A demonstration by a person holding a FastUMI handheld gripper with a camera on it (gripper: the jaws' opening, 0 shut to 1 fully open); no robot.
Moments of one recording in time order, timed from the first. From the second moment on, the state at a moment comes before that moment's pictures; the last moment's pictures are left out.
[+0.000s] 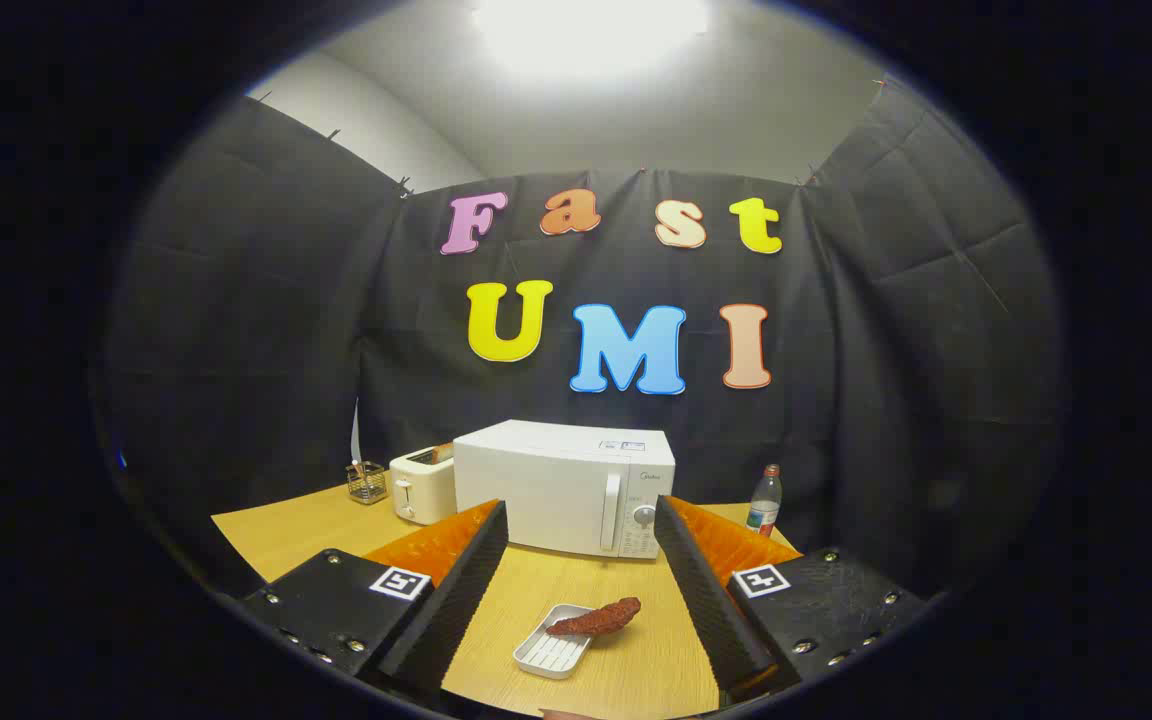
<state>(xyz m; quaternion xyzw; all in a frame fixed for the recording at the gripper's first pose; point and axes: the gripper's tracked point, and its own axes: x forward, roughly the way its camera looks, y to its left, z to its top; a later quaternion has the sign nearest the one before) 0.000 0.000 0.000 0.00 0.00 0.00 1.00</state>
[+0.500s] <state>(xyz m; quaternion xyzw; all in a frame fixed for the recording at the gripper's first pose) 0.002 0.000 -0.001 0.01 0.00 0.00 1.00</state>
